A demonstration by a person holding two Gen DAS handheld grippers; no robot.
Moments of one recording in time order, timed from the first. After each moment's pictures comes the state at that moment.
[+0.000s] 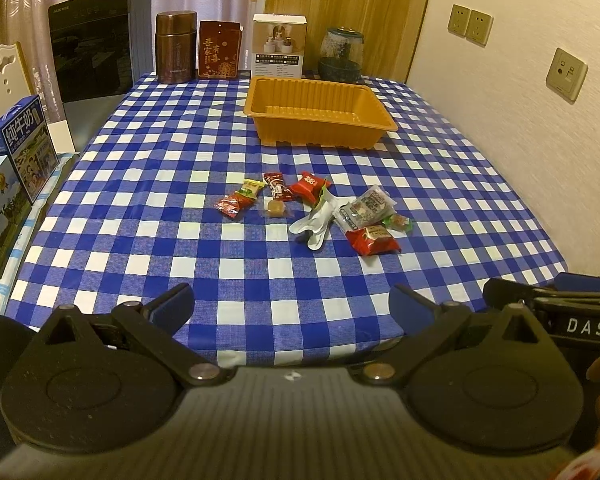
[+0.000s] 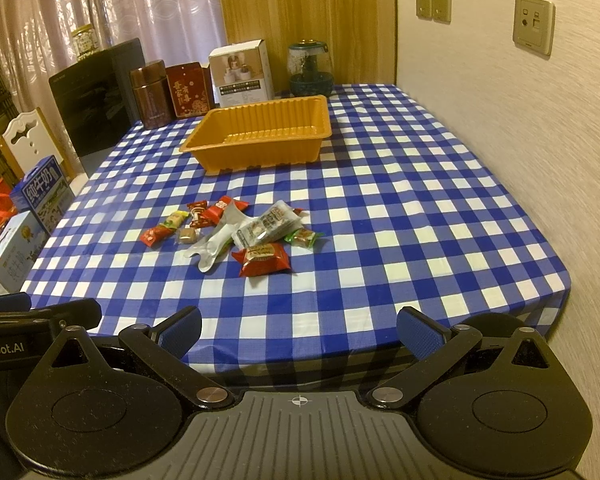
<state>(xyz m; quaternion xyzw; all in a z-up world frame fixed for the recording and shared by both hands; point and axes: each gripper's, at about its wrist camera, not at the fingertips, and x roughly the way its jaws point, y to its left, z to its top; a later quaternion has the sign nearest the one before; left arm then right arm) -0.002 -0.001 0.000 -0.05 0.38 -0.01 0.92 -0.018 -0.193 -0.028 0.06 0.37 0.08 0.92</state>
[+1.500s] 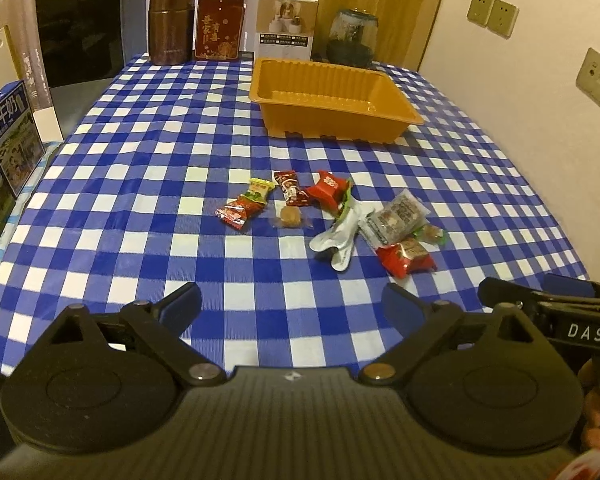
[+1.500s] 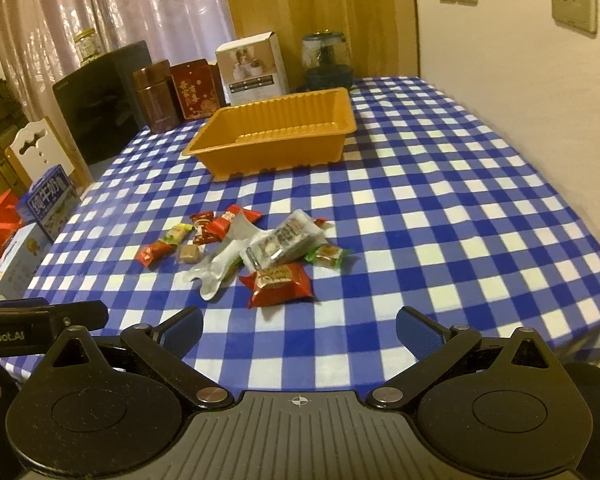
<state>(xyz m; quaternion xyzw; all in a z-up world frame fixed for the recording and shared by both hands) 0.068 0.024 -0.034 -0.06 0.41 -0.01 0.91 0.046 -0.180 -0.071 0.08 0.37 0.11 0.92</state>
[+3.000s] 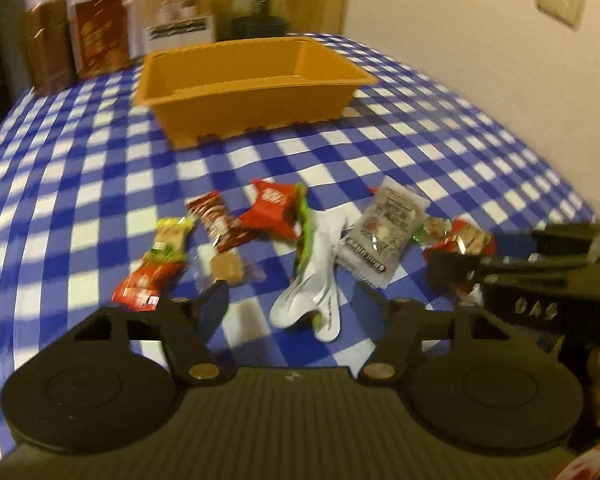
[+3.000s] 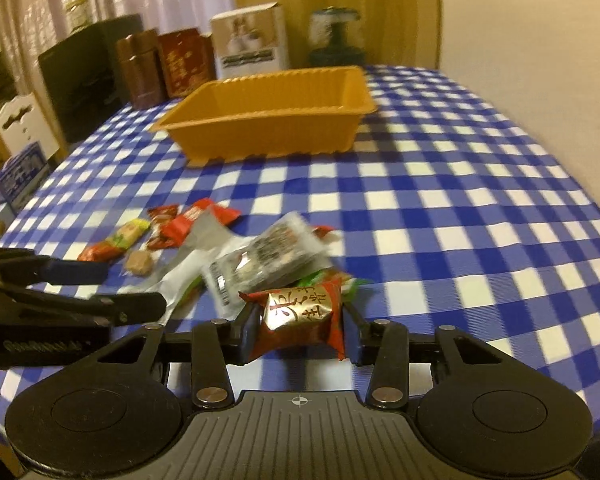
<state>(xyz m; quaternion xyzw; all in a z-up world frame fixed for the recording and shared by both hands) 0.175 -0.006 -0.101 0.04 0.40 -0.15 0.91 0.130 -0.165 -0.129 0.05 0.37 0.10 0.92</state>
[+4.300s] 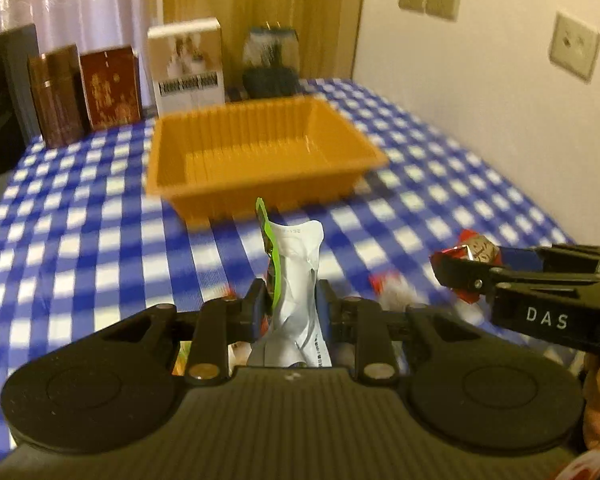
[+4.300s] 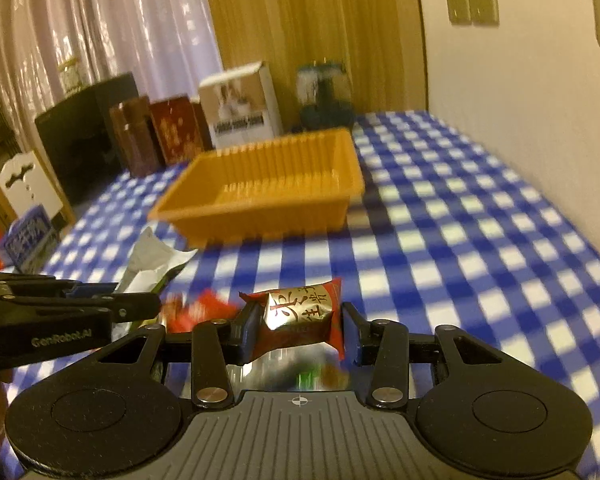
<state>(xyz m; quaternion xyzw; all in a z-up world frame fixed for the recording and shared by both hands) 0.214 -0.001 -0.041 0.02 0.35 -0.13 0.93 0.162 -0.179 -0.079 0.10 0.31 0.10 0.94</state>
